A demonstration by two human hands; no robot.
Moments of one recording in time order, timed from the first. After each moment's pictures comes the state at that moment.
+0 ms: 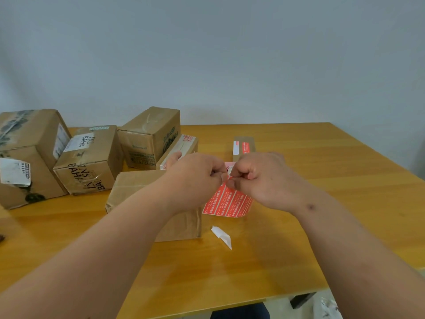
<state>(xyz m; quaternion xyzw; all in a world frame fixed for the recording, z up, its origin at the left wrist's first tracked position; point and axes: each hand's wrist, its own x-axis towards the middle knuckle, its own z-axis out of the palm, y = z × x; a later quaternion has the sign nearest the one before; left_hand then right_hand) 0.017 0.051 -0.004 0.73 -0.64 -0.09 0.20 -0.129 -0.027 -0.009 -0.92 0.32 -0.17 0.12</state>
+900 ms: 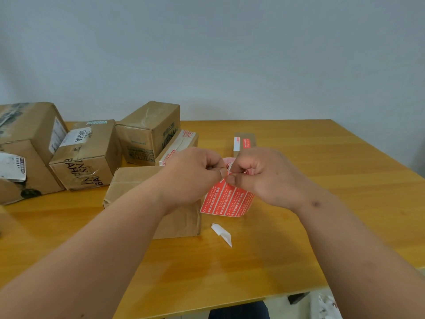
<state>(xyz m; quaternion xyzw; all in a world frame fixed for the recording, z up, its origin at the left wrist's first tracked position) 0.027 0.054 -0.011 0.67 -0.61 -0.25 0.34 -0.129 -0.022 -0.007 -0.91 0.29 -0.21 0.22</state>
